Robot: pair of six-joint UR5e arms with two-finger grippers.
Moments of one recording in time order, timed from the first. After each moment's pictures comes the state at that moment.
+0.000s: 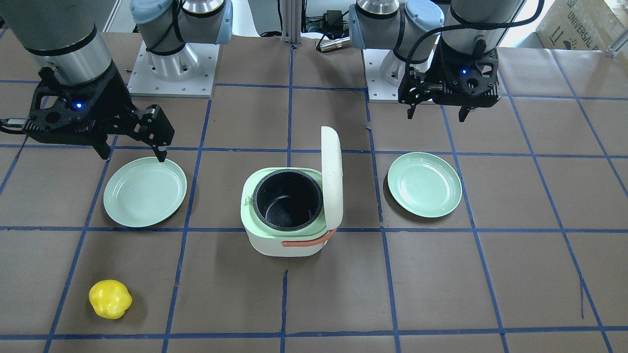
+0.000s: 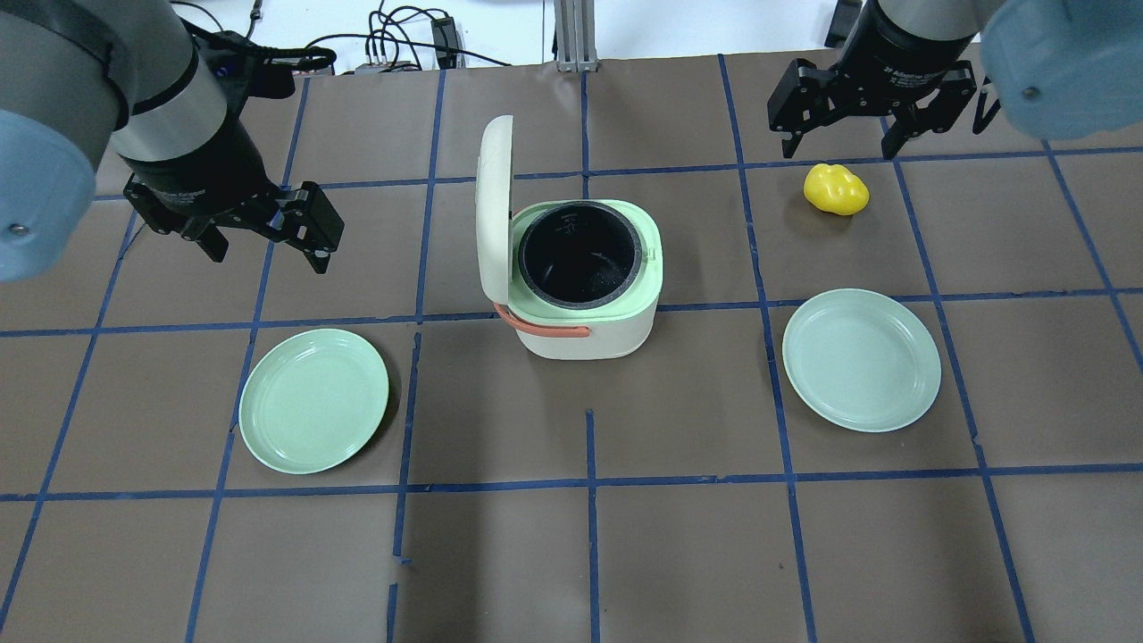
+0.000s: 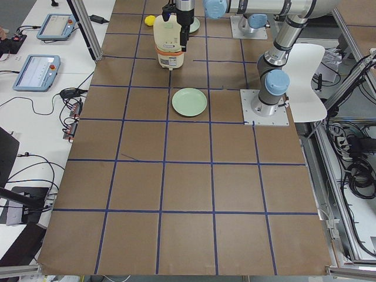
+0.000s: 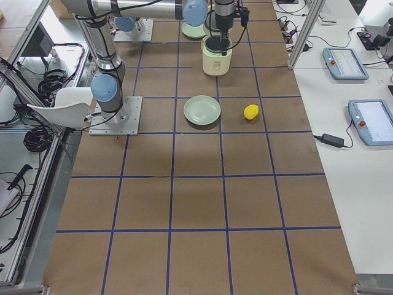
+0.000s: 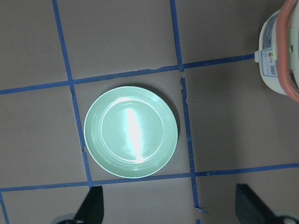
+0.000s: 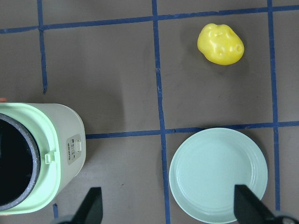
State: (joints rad) left arm -1.57 -1.50 -1.64 -1.58 1.67 0.13; right arm 1.55 -1.50 1.53 -1.71 -1.54 0.04
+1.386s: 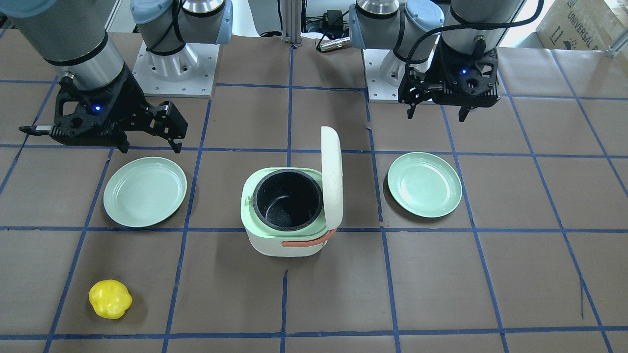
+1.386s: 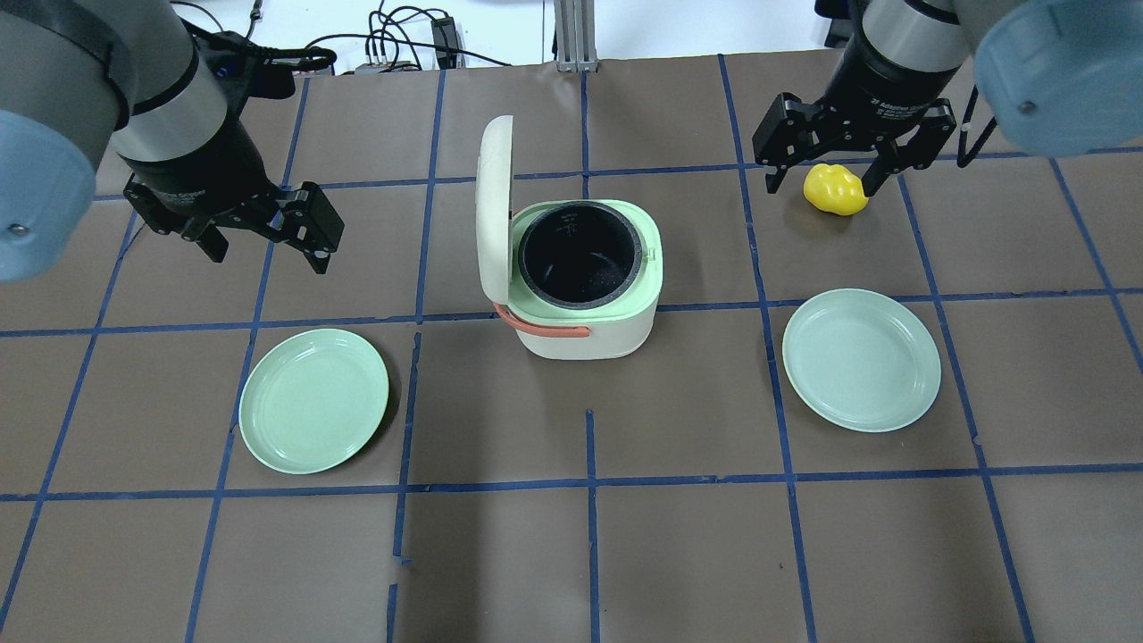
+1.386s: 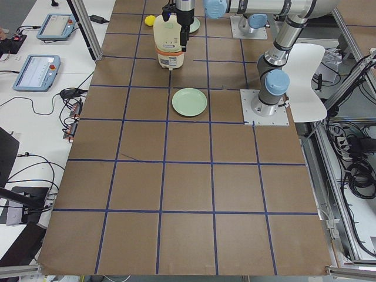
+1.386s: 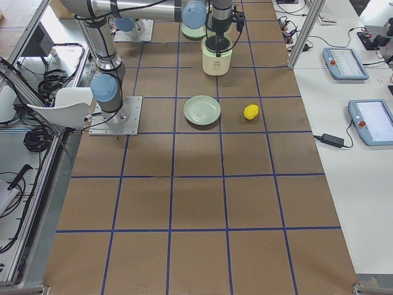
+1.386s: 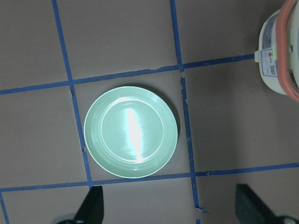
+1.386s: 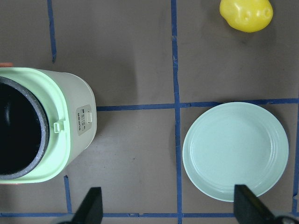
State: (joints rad) left arm -1.57 -1.50 -1.64 -1.58 1.67 0.13; right arm 1.55 -1.51 1.56 -1.64 -1.50 0.02
